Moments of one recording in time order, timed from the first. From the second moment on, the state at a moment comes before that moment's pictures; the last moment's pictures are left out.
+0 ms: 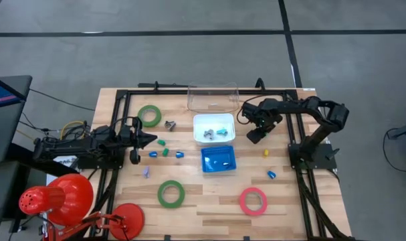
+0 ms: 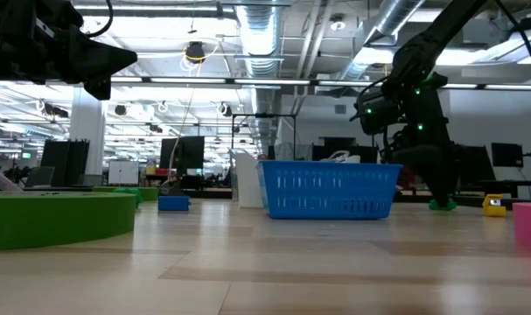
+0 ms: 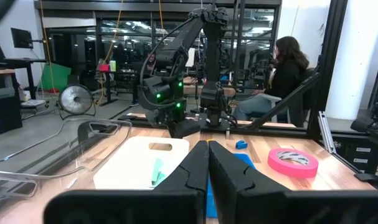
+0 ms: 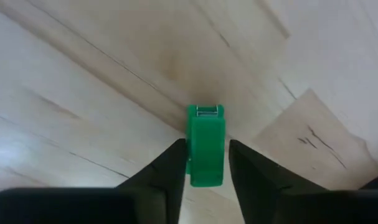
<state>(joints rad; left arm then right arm) 0.08 0.09 0.01 0.21 -0.05 -0.03 -0.53 1.62 0.83 -0.93 0.08 0.33</state>
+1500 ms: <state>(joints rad) 0.08 0.09 0.01 0.21 -0.05 -0.03 -0.08 1.30 1.00 -0.76 -0.03 0.31</state>
